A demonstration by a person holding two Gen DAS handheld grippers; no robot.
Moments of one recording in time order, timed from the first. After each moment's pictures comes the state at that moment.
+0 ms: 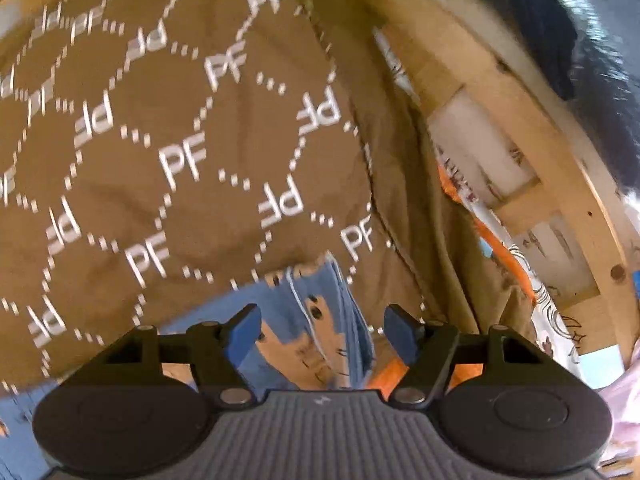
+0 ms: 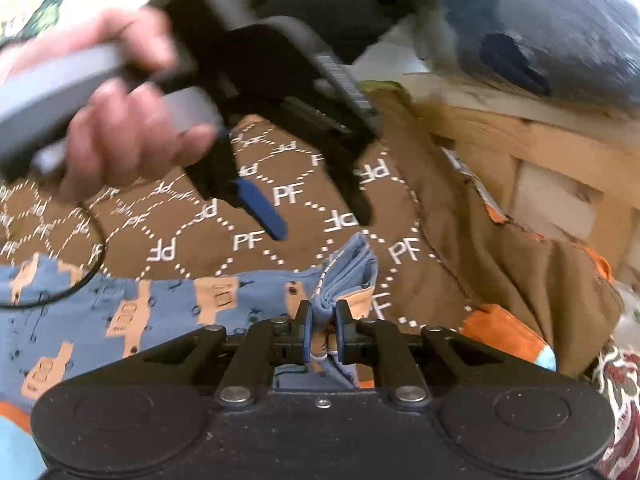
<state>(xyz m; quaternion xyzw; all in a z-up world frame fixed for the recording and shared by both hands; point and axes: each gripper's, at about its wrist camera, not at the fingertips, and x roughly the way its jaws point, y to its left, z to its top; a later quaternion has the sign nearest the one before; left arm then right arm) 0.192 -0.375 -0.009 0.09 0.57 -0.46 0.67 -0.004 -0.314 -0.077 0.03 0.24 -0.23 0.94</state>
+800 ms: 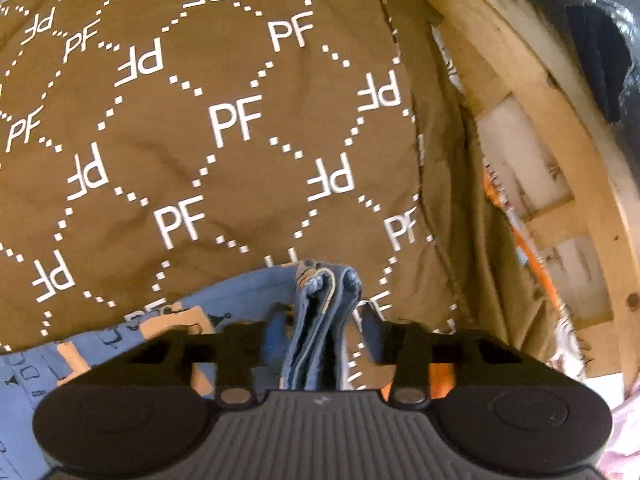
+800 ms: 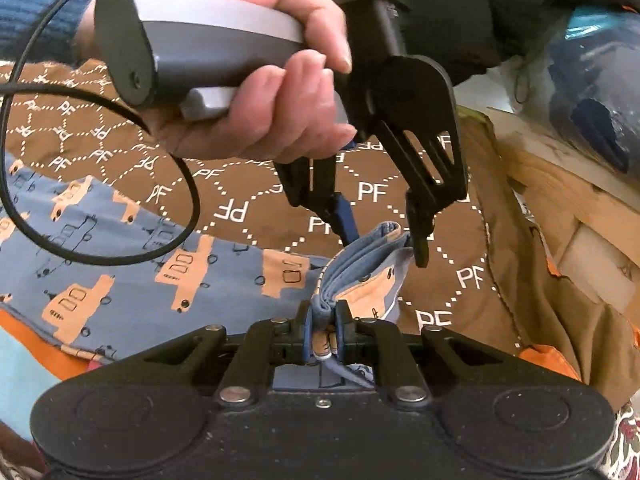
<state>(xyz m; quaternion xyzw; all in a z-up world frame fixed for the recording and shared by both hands) 0.201 -0.357 -0.034 0.07 0.60 -0.42 0.68 0.010 -0.271 -0.085 -0.09 0.27 -0.16 0.95</state>
